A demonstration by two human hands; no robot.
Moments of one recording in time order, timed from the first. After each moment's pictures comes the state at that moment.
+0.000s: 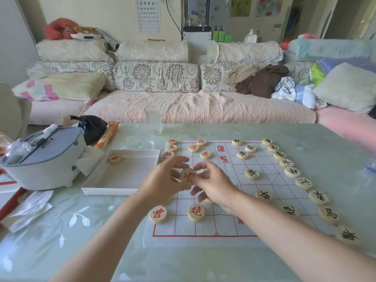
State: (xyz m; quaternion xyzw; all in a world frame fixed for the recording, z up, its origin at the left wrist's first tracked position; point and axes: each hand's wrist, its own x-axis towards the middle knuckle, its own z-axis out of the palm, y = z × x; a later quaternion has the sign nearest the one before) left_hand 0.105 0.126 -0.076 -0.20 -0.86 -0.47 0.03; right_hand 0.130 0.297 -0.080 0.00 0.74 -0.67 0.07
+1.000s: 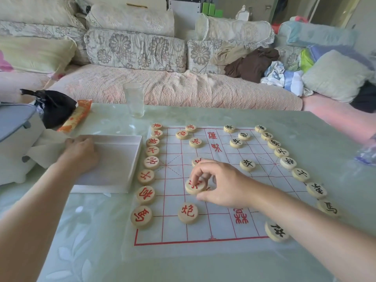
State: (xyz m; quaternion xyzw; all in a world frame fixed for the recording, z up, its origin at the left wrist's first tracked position) left_hand -0.058 -0.035 -0.145 0.06 -1.00 -0.04 0.06; right_hand 0.115 0.340 -0.083 -0.17 0.93 -0.32 0.06
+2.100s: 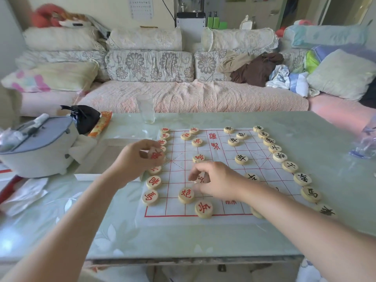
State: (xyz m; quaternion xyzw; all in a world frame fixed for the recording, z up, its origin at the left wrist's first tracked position) left_hand 0.110 0.095 -0.057 -0.08 -0.88 -0.47 0.03; right_hand 0.161 0.343 -0.072 -0.18 0.92 -0.34 0.06
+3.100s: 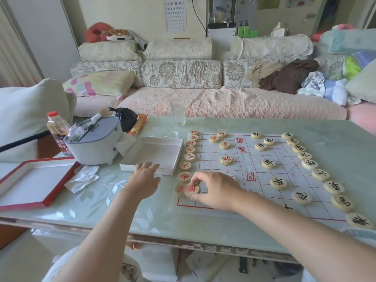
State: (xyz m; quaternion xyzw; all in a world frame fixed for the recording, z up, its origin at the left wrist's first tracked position) left_hand 0.140 0.022 -0.115 0.00 -0.99 -0.12 0.02; right_hand 0.181 0.272 -0.090 -0.24 0.94 -0.23 0.01
